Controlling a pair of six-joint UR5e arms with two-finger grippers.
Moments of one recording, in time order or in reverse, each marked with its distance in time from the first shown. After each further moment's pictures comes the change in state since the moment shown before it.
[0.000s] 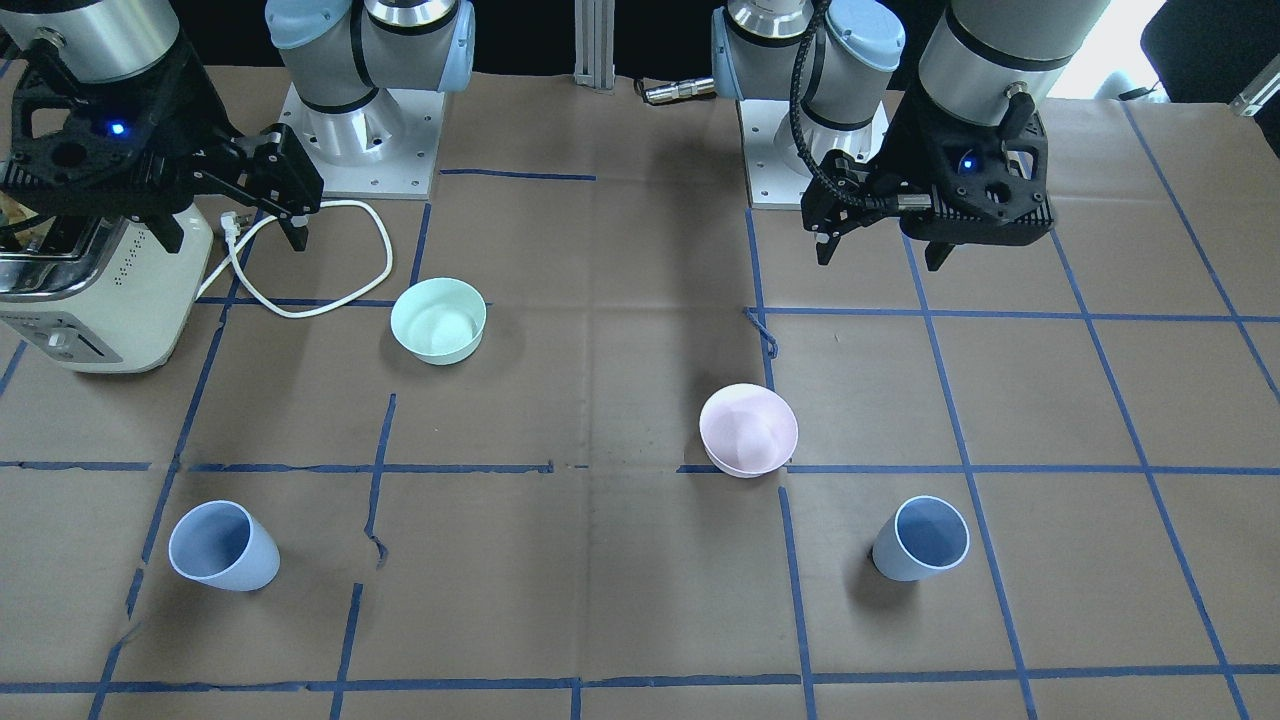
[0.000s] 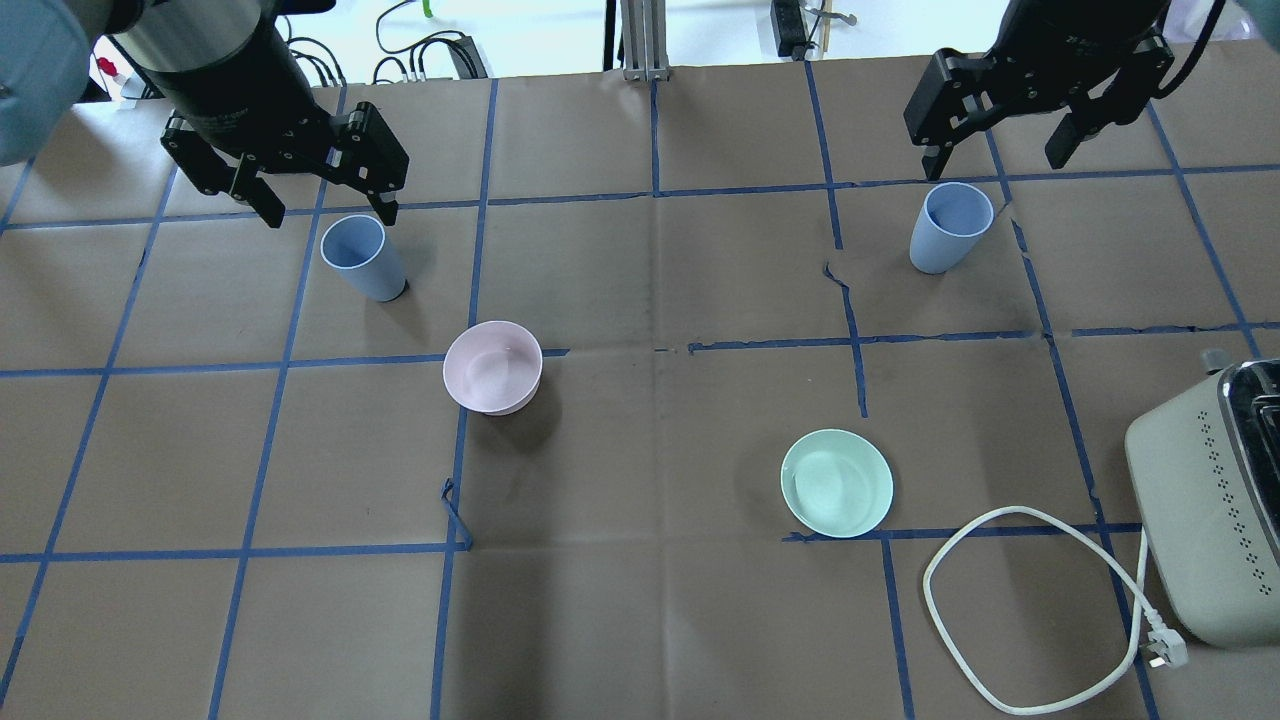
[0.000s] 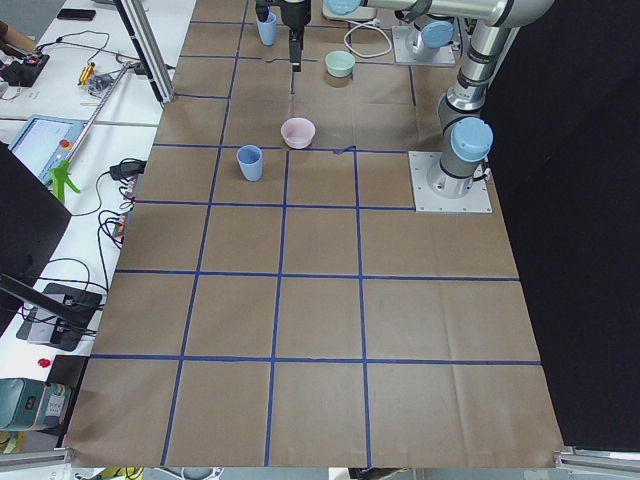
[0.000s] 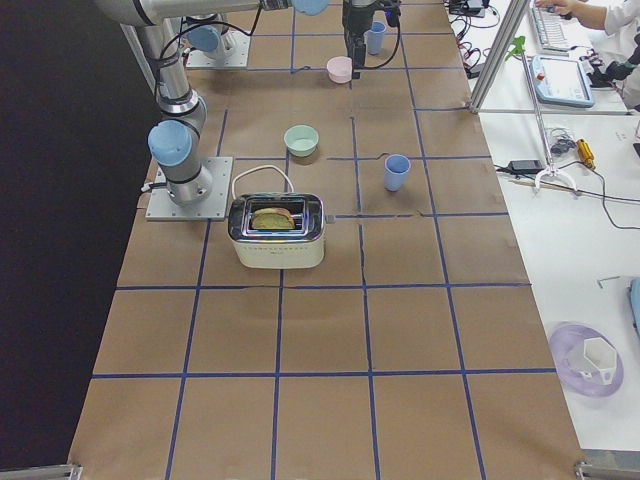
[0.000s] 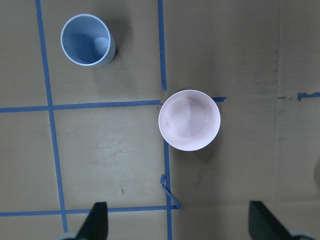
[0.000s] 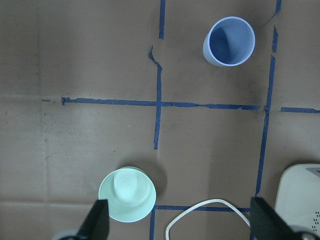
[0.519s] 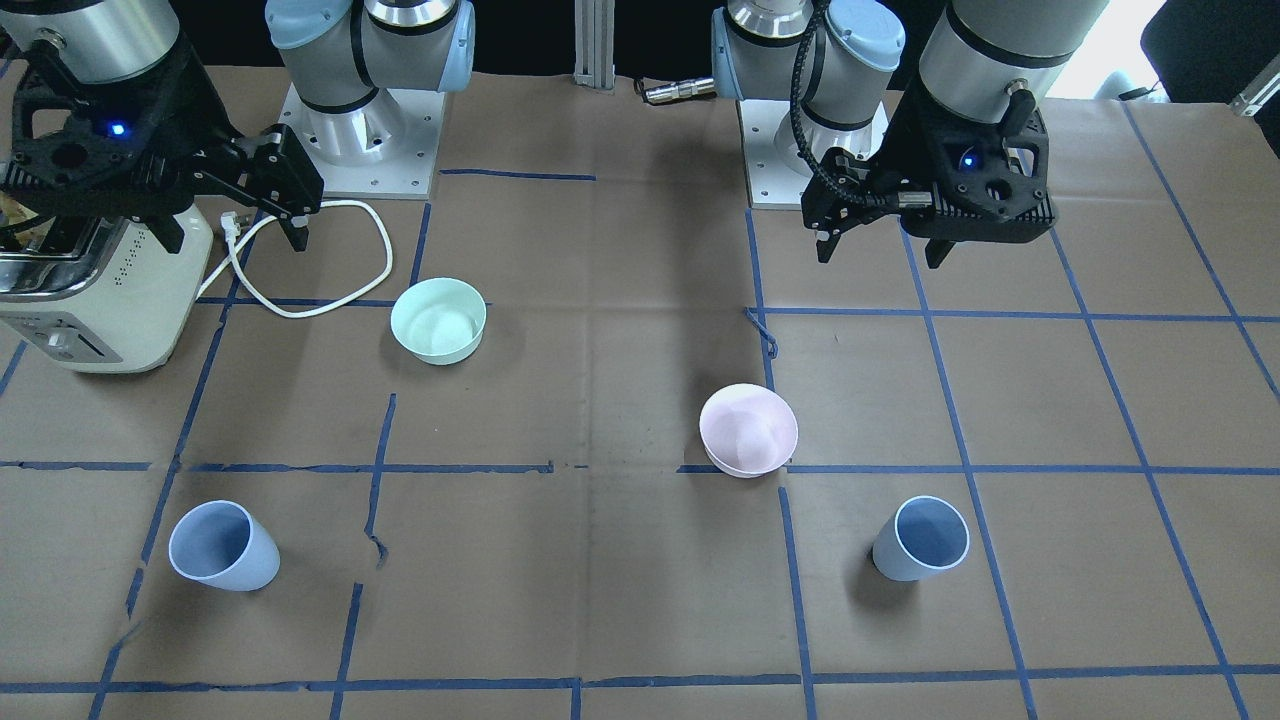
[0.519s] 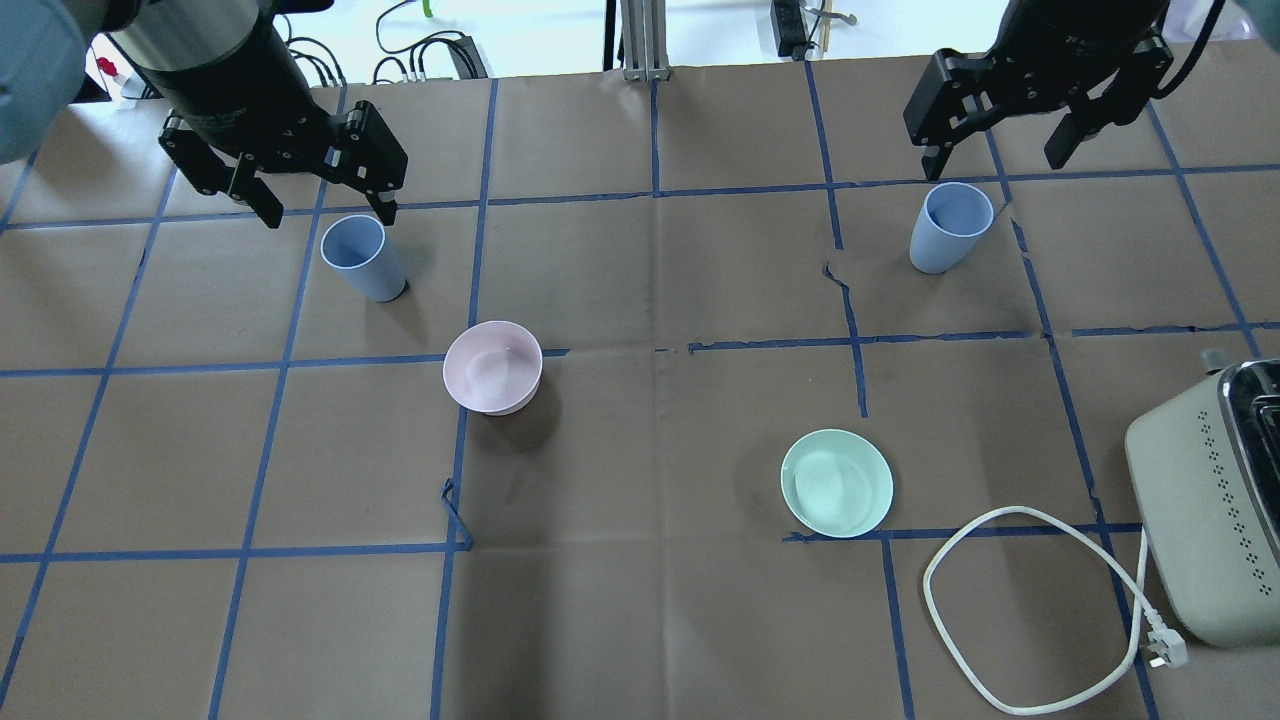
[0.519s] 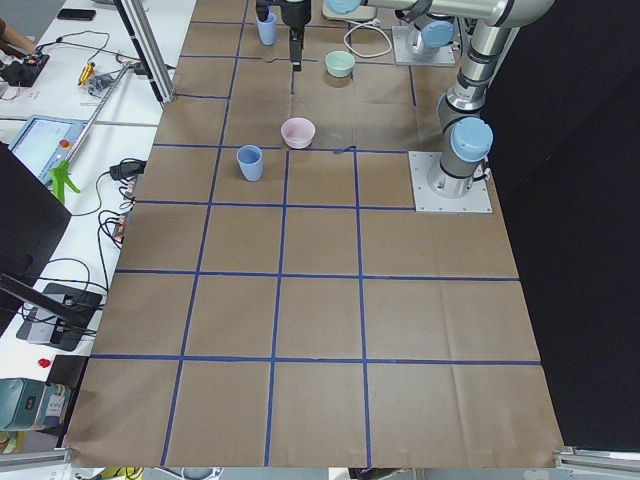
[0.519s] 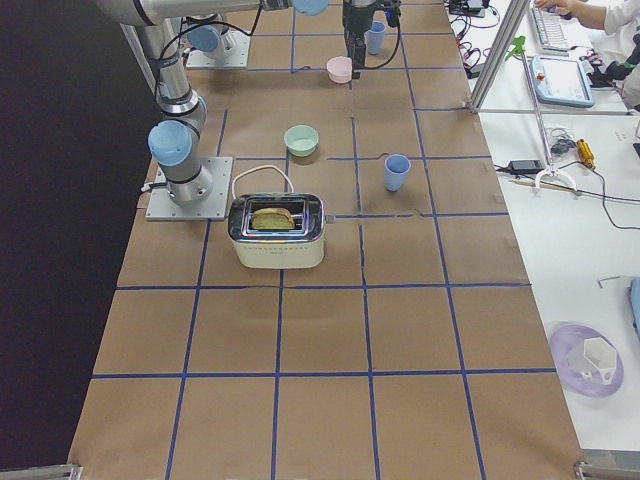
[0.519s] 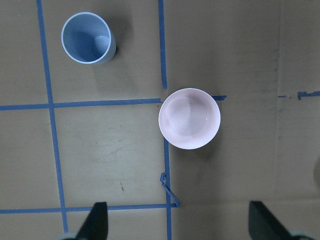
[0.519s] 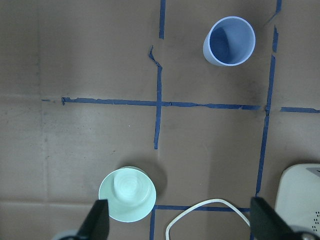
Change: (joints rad) left arm -0.004 0.011 0.005 -0.015 0.002 -0.012; right arm 0.000 0.000 0.000 0.001 0.000 0.000
